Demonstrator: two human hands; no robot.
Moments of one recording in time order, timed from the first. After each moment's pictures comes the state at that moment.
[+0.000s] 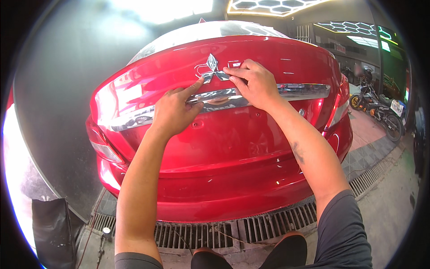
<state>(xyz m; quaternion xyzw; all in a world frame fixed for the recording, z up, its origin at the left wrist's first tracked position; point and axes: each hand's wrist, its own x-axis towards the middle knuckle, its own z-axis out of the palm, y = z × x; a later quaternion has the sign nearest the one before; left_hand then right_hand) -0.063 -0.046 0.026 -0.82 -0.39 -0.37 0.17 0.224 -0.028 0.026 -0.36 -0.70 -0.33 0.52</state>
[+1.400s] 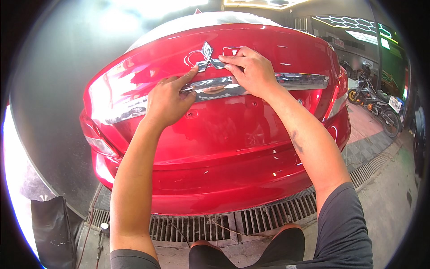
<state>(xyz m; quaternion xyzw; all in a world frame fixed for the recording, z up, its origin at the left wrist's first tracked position) -0.063 -0.041 0.021 -0.81 -0.38 -0.39 0.21 0.224 -0.028 0.028 -0.37 -0.71 -0.32 0.51</state>
